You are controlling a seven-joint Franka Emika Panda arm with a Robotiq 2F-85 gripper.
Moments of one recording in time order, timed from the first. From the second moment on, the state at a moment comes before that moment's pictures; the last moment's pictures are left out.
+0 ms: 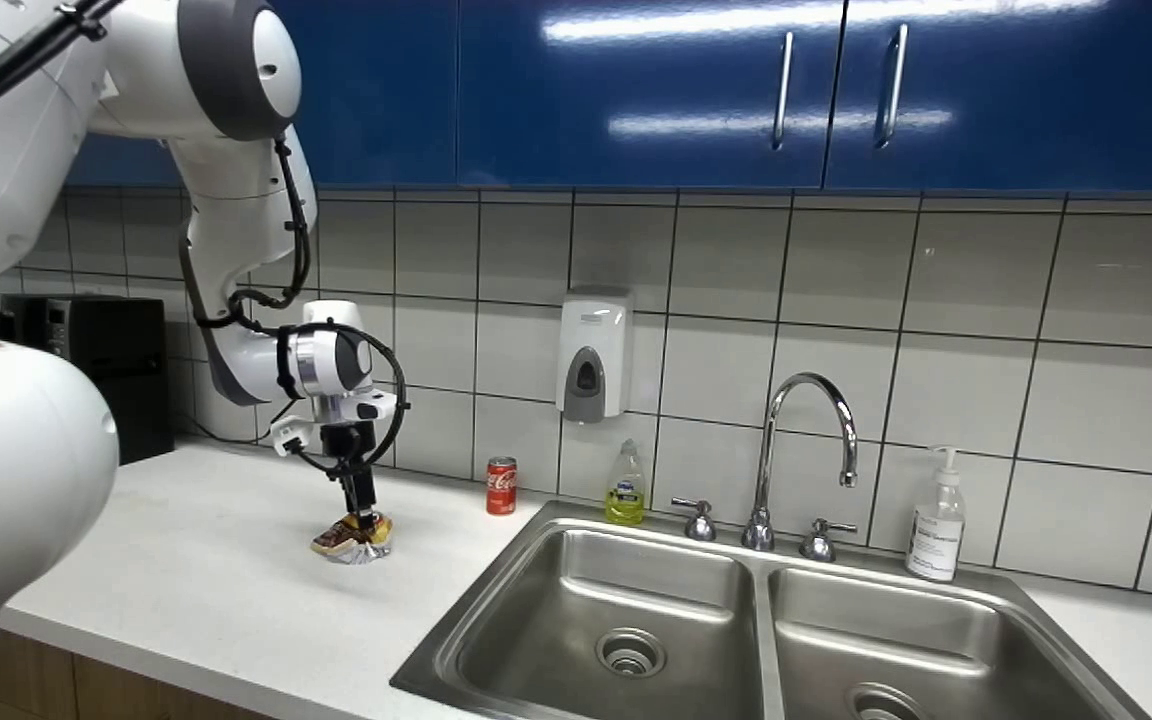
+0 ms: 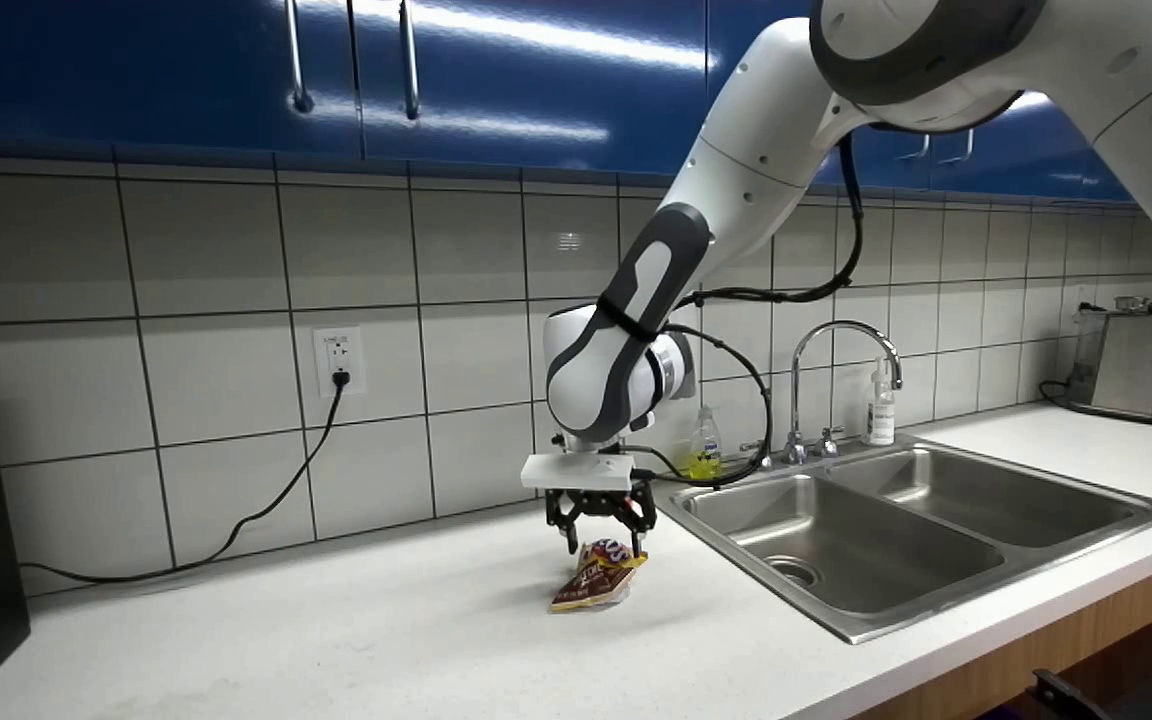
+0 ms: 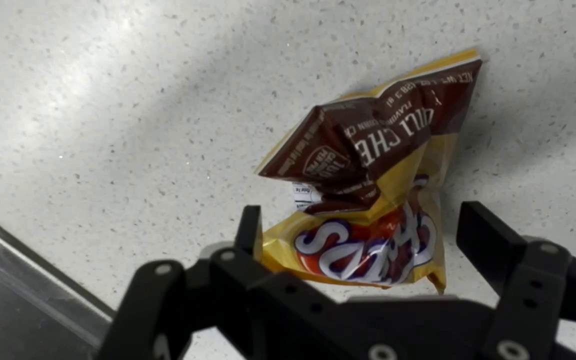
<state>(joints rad) 0.36 0.54 -0.03 -1.97 -0.19 2.51 1.13</state>
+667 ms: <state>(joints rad) 0.37 0.56 -0.04 -1.96 -0.19 2.51 1.14</state>
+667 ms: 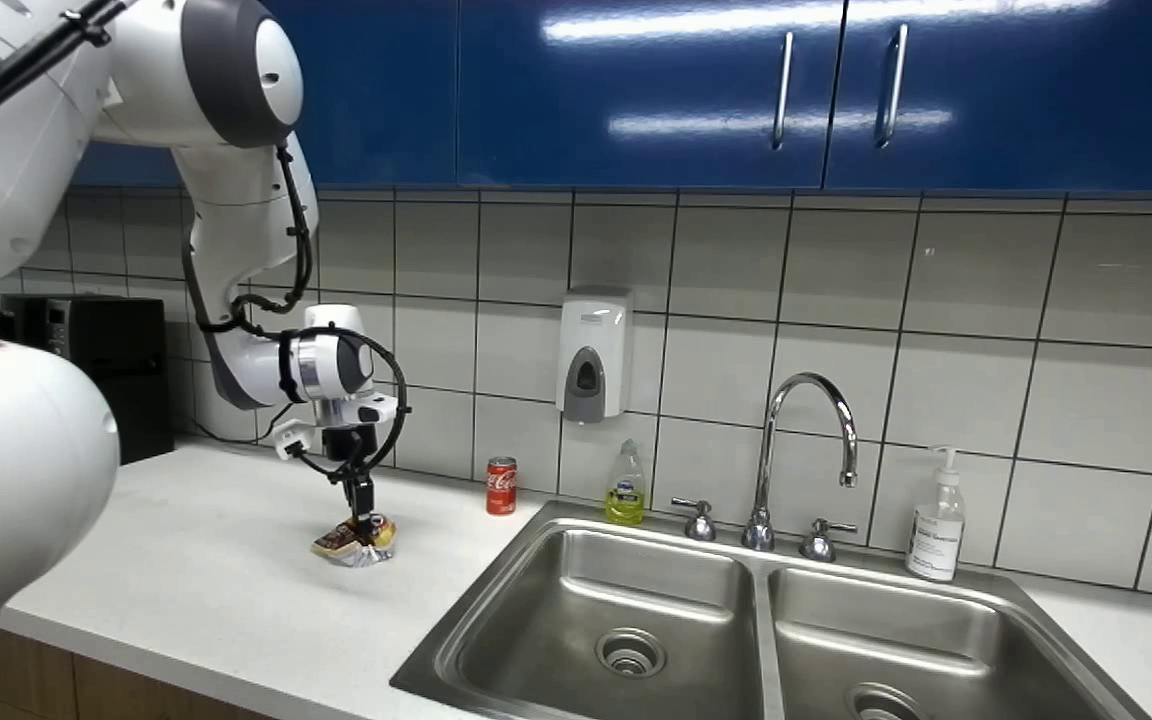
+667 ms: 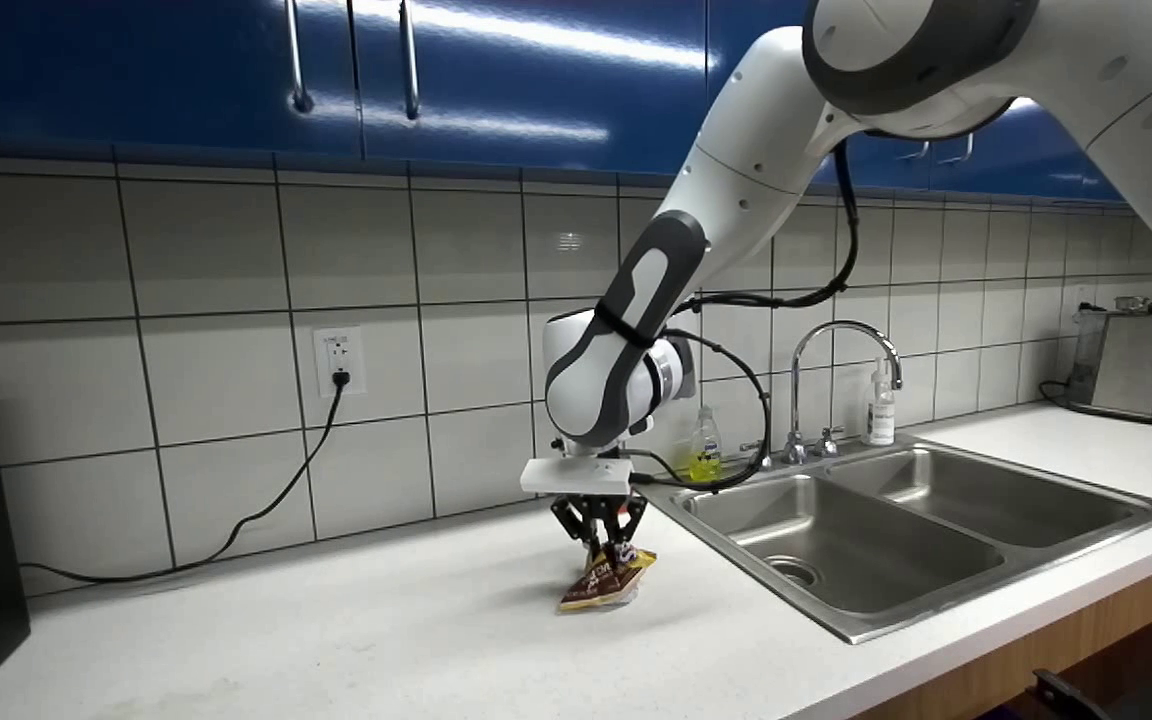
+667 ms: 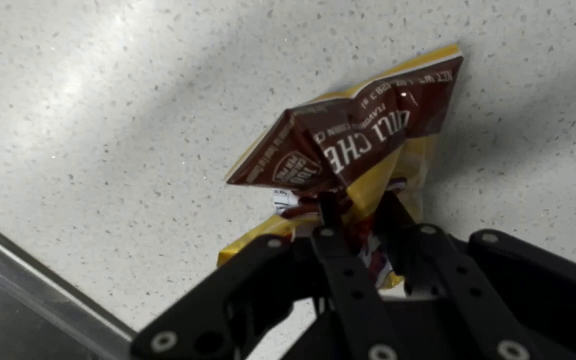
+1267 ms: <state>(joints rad) 0.37 0.57 -0.04 -1.95 -0.20 2.51 1.14</state>
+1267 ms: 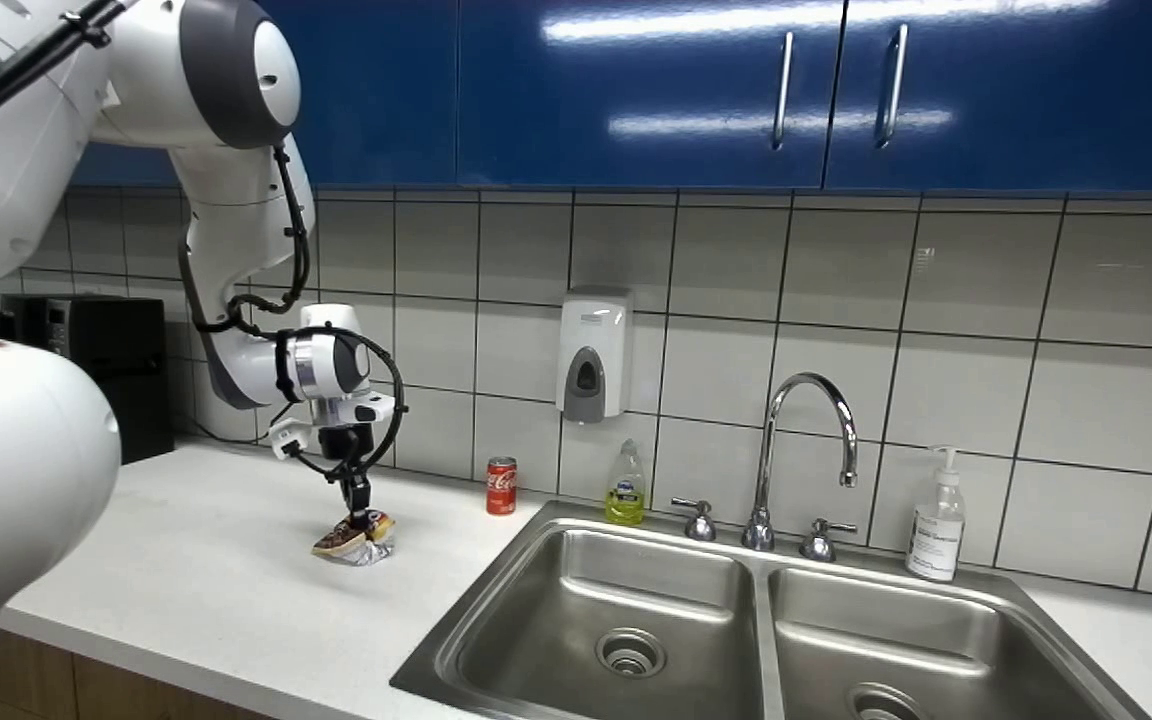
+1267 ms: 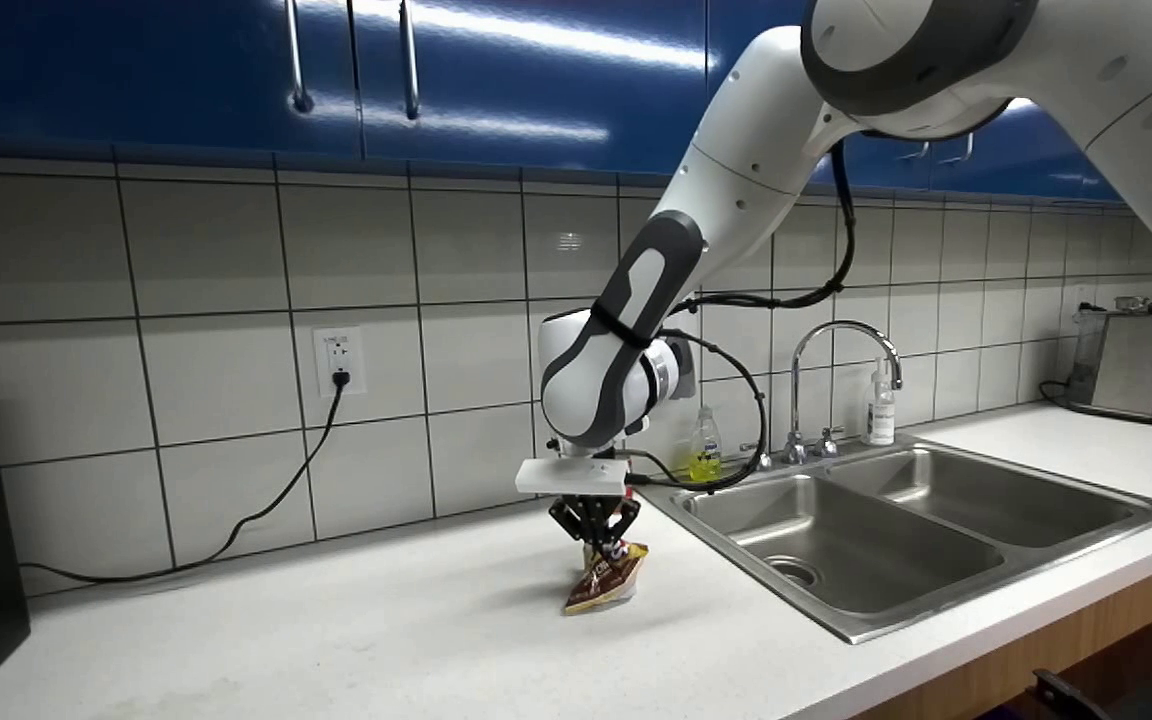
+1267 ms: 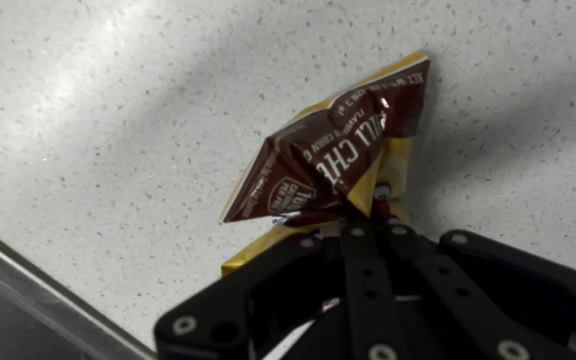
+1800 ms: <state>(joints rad) 0.38 0.53 -0.04 -1.93 -0.20 2.51 1.14</state>
